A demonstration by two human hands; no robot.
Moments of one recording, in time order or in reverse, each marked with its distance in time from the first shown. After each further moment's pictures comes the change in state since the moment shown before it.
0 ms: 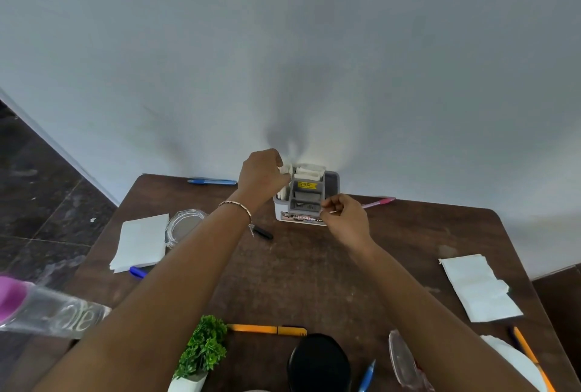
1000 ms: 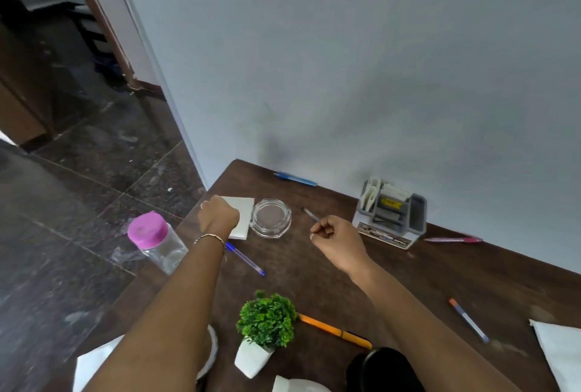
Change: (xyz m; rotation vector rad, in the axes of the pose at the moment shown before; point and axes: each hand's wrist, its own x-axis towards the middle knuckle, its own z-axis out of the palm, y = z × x) left_hand -0.086 -0.212 -0.074 0.008 0.227 -0.789; right_hand -0.053 -0.063 0.114 -0.140 -0.391 -0.180
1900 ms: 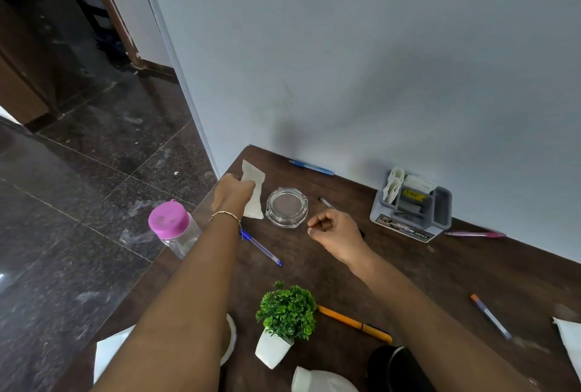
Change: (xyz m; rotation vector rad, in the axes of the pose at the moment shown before) left_hand 0.022 0.000 -0.009 -0.354 -0.077 -0.075; right_hand 0.013 -0.012 0.043 0.066 -0.100 0.049
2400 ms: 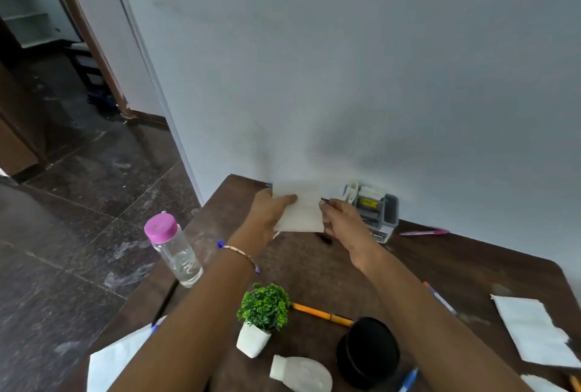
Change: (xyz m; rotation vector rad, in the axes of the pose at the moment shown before) left_hand -0.156 0.067 0.003 -0.537 -0.425 0.125; right_hand -0.062 -0.031 -0.071 0.542 0.113 0.097
